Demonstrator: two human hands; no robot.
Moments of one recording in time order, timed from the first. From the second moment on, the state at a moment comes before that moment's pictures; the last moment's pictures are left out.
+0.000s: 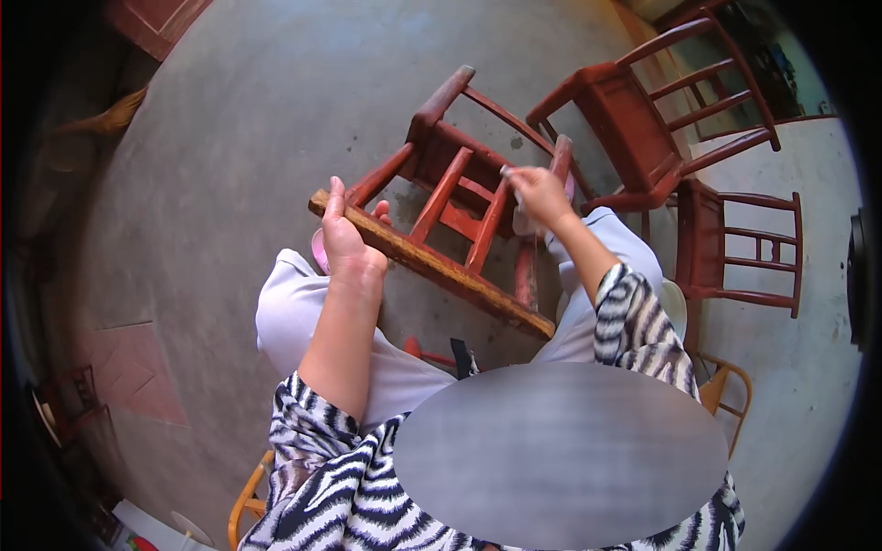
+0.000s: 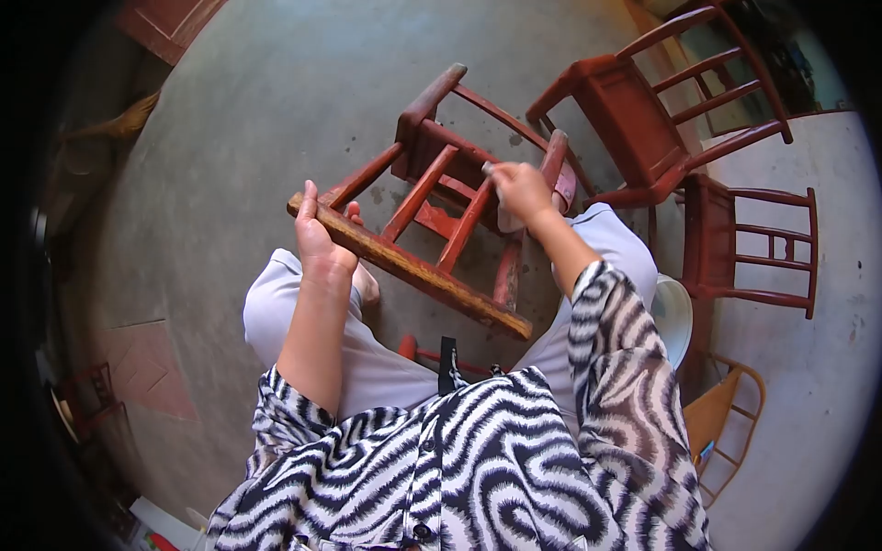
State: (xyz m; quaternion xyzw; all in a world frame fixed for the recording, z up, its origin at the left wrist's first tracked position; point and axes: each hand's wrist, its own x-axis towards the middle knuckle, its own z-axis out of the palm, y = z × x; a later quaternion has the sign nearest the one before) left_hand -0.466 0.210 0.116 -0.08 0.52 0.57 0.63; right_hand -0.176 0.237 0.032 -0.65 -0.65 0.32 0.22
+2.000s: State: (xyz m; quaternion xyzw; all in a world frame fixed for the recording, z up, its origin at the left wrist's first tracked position) left_hand -0.467 0.217 0.121 -0.07 0.52 0.60 0.61; right_hand -0.172 0.161 0.078 -0.56 -0.71 0.42 0.02
